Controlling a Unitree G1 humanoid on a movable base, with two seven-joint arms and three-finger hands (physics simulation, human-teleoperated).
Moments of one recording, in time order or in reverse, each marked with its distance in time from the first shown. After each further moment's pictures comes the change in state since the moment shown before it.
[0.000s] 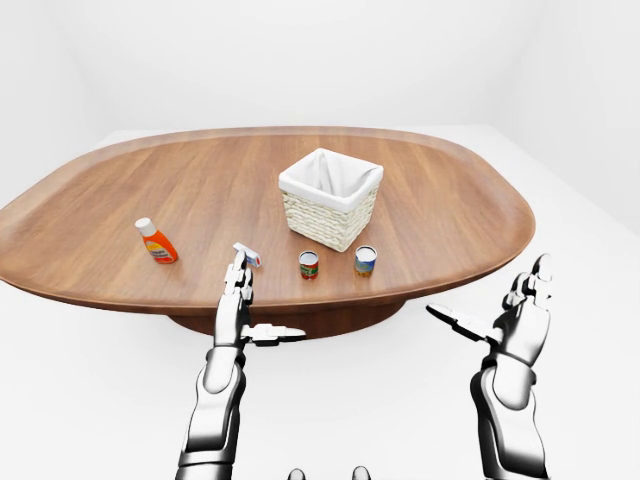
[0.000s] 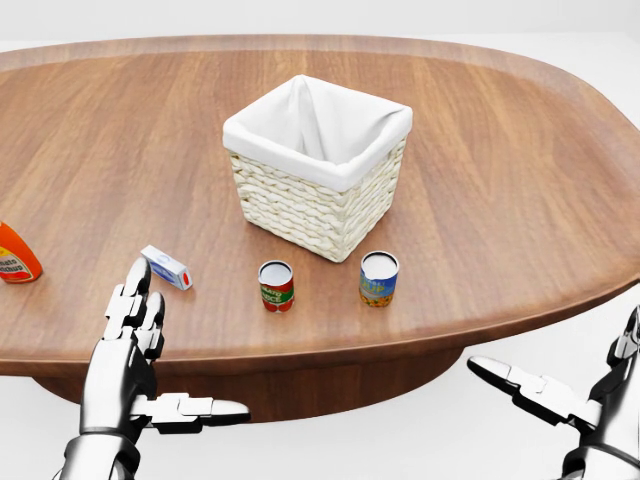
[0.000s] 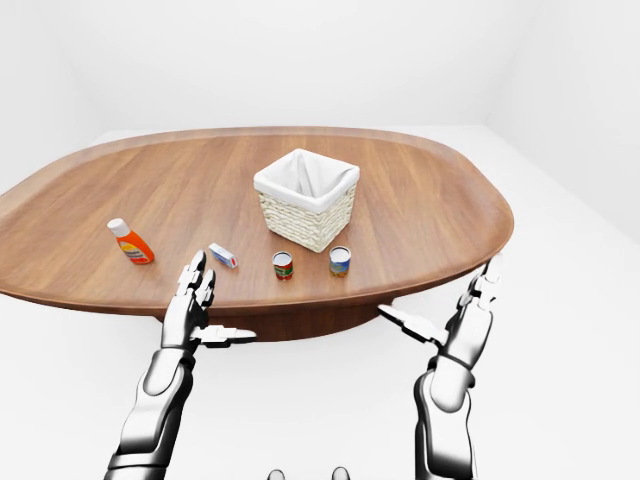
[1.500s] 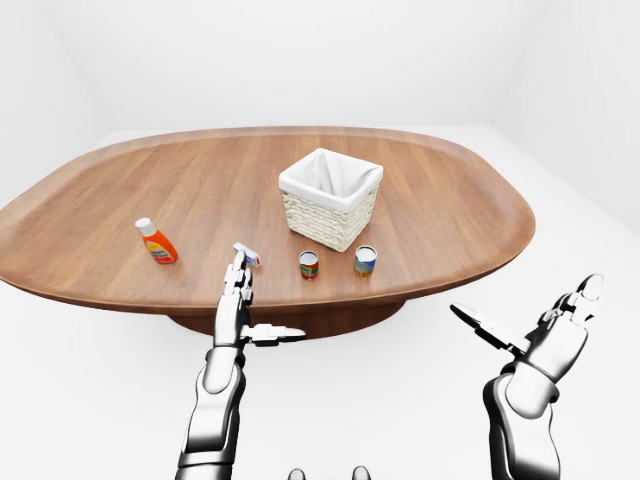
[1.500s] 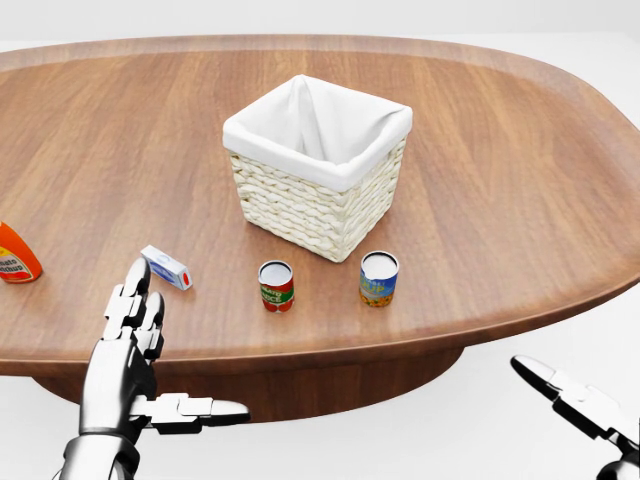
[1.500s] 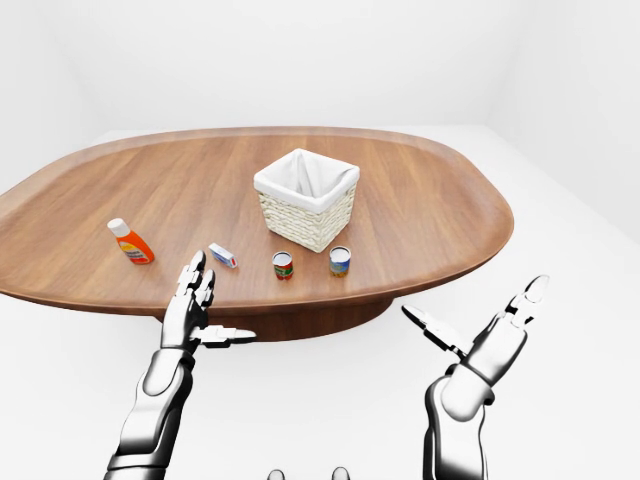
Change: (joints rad) left arm 0.003 0.000 0.000 -0.006 -0.001 0.005 0.001; right arm 0.033 0.025 -0.065 -0.082 -0.056 0.081 -0.165
